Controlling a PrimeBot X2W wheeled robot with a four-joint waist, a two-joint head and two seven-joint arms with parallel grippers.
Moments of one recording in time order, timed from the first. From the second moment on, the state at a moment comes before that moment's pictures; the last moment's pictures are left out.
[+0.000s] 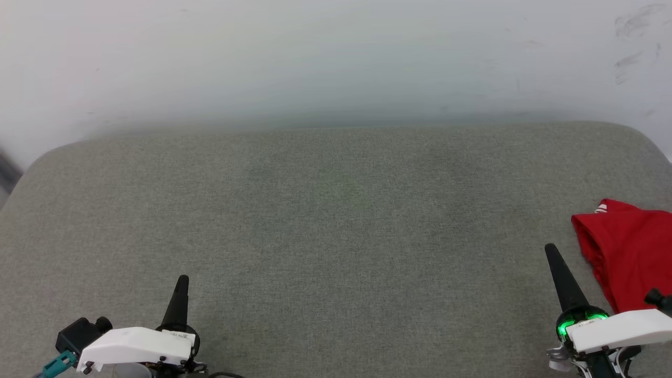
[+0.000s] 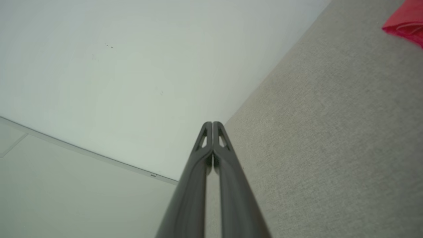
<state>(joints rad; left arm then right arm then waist) -0.03 0.11 0.02 0.22 -1.17 -0.05 -0.01 -0.02 -0.08 -0.04 0.10 1.13 0.13 0.06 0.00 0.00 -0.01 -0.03</state>
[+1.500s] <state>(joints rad) -0.09 0.06 0.09 0.24 -1.51 -0.11 0.09 -0.08 -0.08 -0.07 0.21 1.52 0.13 0.08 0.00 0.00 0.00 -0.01</state>
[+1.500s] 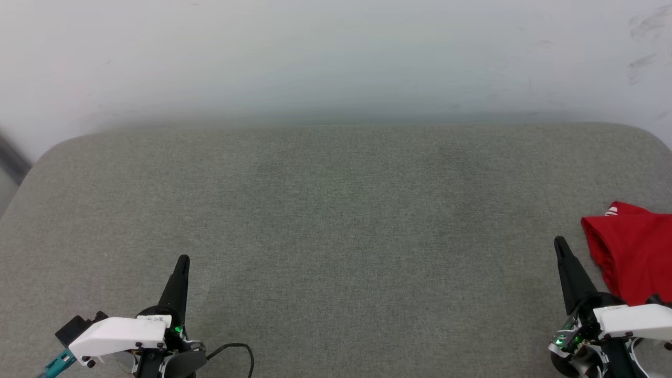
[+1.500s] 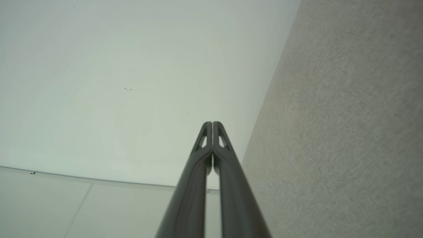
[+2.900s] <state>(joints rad) -0.11 0.05 0.11 0.25 -1.61 -0.13 0.11 -0.10 -0.07 -0.09 0.25 1.63 0.13 0.09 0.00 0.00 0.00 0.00</state>
